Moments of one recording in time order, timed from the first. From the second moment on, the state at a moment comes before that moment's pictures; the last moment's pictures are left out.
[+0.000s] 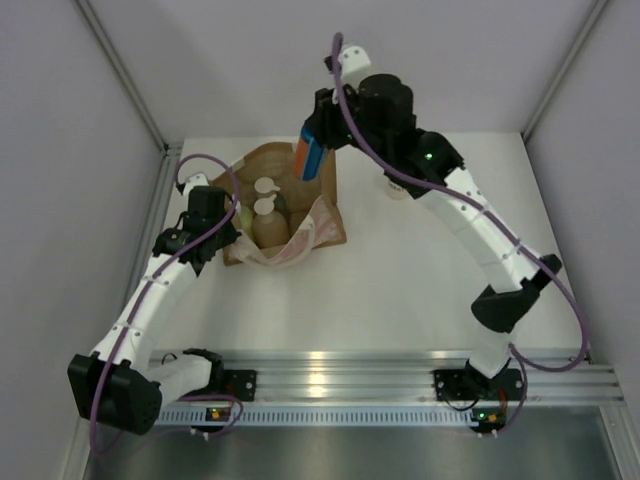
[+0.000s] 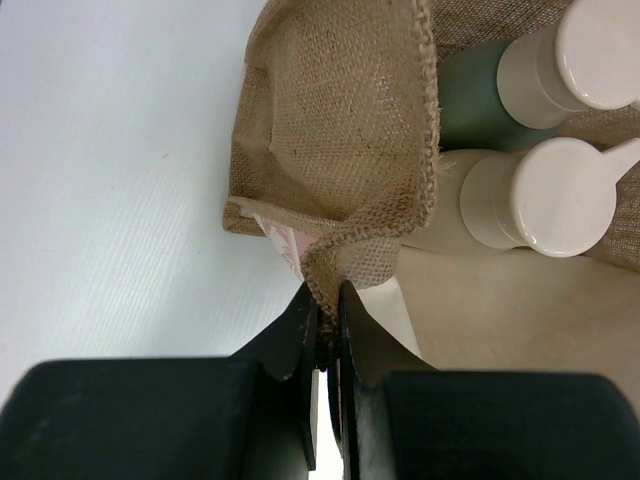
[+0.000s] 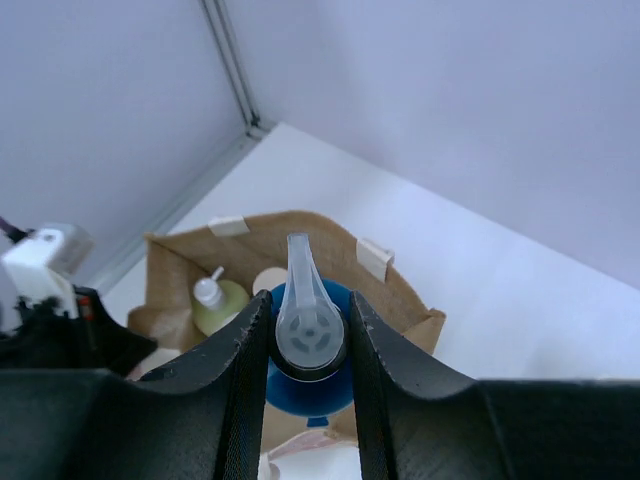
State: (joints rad) left arm -0.24 1.12 1.02 -0.65 -0.30 -0.57; right arm 0.81 1.82 2.26 -0.60 0.14 0.11
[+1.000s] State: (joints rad) left arm -0.26 1.14 1.03 -0.66 -0.31 -0.56; right arm -0.02 1.38 1.23 -0.43 0.35 0.24
